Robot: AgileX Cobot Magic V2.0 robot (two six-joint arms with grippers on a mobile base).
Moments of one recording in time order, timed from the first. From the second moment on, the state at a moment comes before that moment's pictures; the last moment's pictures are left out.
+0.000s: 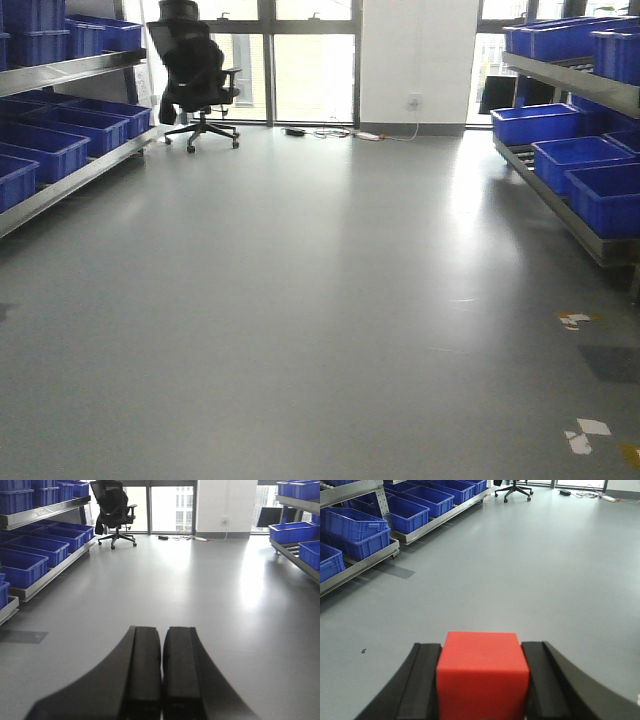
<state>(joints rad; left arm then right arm) -0.05 -0.01 0.01 0.01 0.13 -0.02 0.35 0.18 -0.57 0.08 0.68 0.02</state>
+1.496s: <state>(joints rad) -0.05 -0.01 0.01 0.01 0.13 -0.02 0.35 0.18 -0.57 0.08 0.68 0.02</state>
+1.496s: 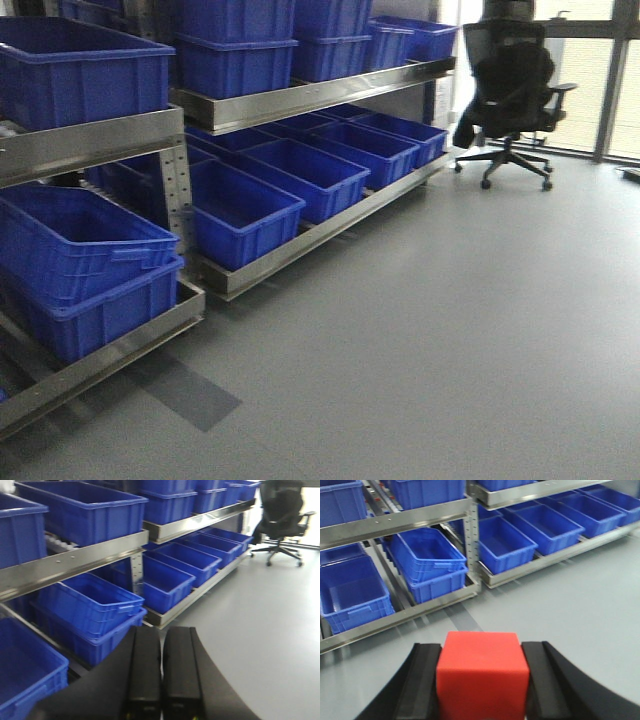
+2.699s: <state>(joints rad) -0.05 -0.01 0.01 0.01 0.13 -0.02 0.35 0.18 -0.57 0.08 0.68 0.02</state>
